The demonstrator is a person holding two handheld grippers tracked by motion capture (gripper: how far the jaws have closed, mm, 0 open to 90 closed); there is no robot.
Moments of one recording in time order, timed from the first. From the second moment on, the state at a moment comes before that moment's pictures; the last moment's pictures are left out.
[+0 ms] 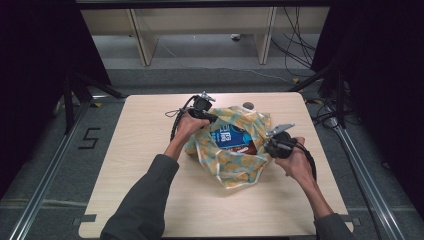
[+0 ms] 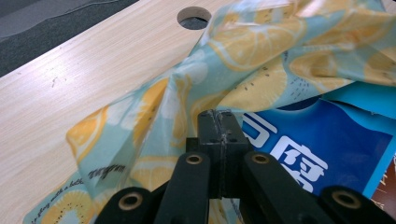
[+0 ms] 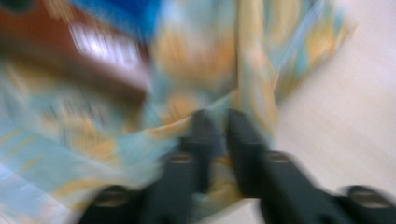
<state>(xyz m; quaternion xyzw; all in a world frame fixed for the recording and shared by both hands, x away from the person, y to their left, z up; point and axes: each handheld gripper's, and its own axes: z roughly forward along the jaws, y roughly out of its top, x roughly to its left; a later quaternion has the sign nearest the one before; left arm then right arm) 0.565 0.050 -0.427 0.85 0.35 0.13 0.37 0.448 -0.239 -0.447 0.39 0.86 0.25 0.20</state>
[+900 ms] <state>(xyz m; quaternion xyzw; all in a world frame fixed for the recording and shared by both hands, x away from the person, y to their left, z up) 0.566 0.048 -0.424 0.85 0.36 0.12 0.37 0.398 -0.129 -0.425 0.23 0.90 0.37 0.10</state>
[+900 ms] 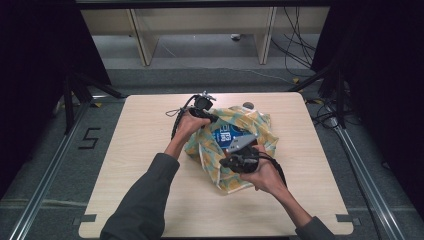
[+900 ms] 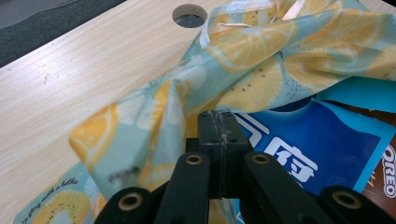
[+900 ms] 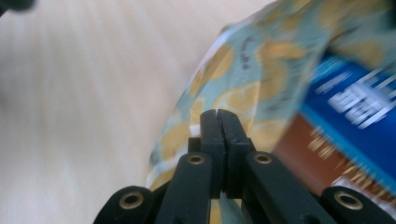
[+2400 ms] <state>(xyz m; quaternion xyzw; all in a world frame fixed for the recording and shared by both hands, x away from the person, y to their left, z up) 0.564 0.051 -0.435 0.86 0.36 0.11 0.35 0.518 -0.229 -0.455 0.42 0.83 0.30 0.19</state>
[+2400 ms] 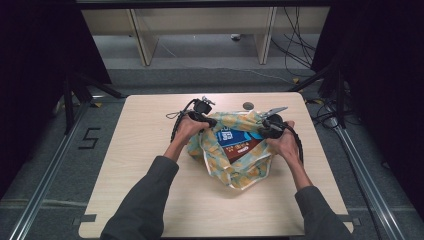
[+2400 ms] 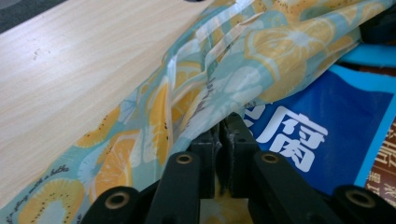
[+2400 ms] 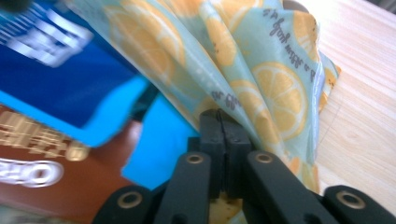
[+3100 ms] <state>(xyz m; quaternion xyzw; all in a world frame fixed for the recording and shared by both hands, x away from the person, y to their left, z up) 0.487 0.054 -0.444 0.92 0.24 0.06 0.31 0.515 -0.188 -0.434 0.38 0.86 0.31 0.16</state>
